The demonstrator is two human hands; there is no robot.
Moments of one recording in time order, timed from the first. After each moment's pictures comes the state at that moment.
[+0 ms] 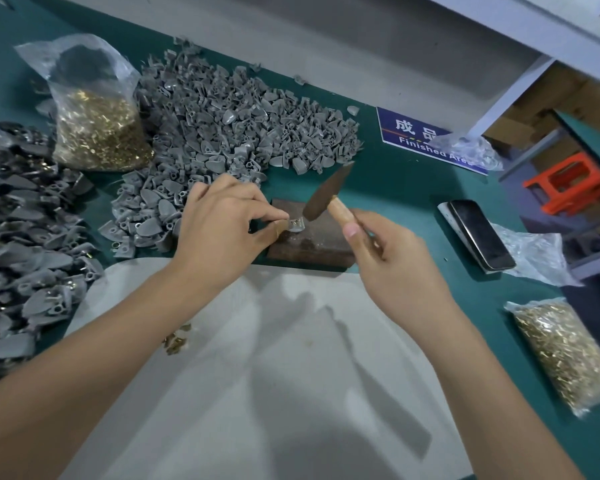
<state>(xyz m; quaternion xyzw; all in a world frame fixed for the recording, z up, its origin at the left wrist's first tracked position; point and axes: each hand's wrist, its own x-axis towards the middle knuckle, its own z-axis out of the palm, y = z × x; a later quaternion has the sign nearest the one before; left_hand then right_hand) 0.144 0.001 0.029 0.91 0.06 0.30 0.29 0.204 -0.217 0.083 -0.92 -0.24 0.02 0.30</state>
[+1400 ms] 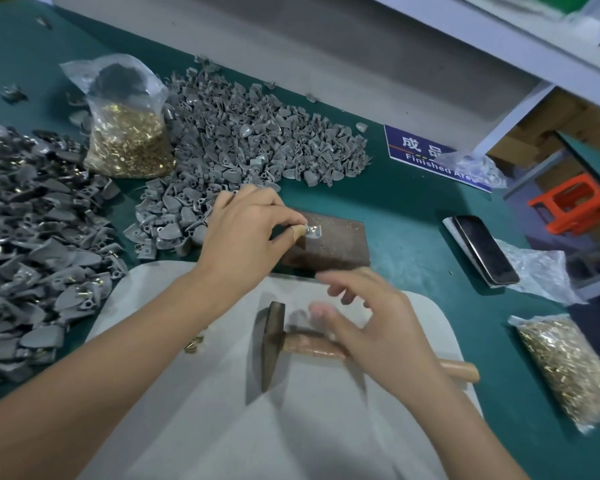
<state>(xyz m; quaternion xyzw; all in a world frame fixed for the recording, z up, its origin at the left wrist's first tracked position) 0.140 -0.008 0.041 0.91 0.06 0.28 0.29 0.156 -0.229 0.056 -0.87 -0.35 0.02 0.33</state>
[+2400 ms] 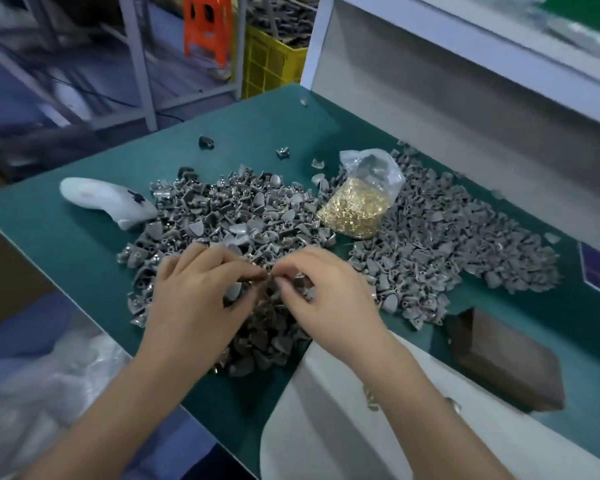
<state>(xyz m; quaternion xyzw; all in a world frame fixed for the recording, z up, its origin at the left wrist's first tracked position) -0.091 0.121 0.042 0.87 0.36 0.31 0.17 0.081 0.035 0.070 -0.73 -0.63 0.08 0.26</state>
